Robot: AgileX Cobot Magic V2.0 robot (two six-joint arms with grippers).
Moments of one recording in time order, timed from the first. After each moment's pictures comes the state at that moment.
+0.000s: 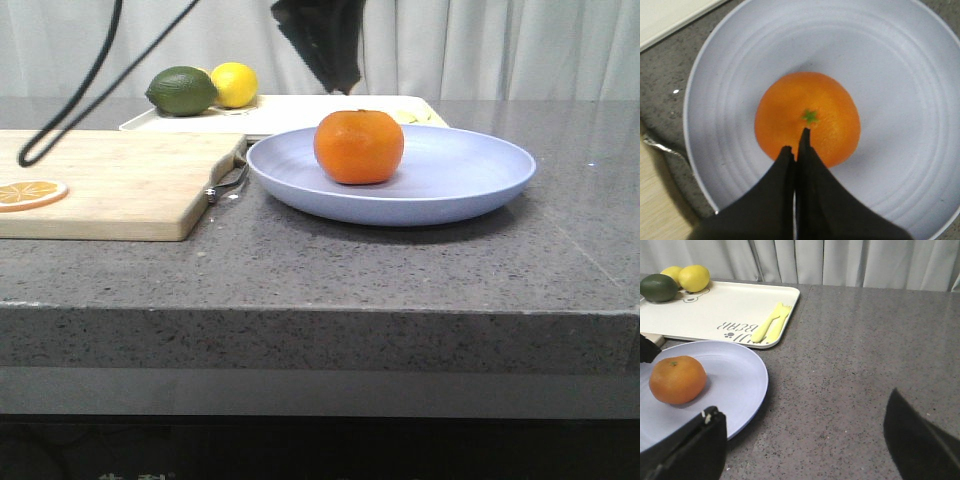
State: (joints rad) left arm -0.72 2.02 -2.09 0.03 1.23 -0.06; right arm 0.10 0.59 -0.59 0.09 0.32 -0.02
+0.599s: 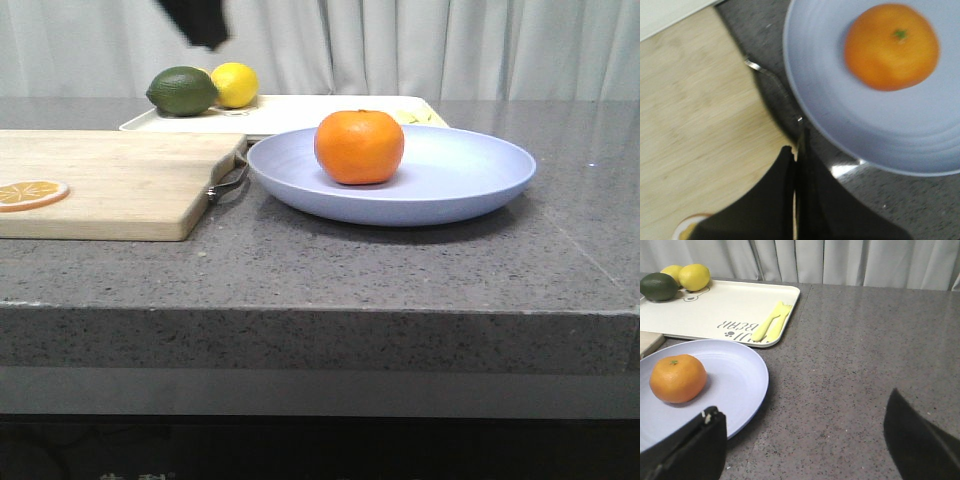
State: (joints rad) left arm -0.60 1.73 -1.79 0.09 1.25 -0.06; right arm 0.10 0.59 -0.59 0.09 0.32 -0.02
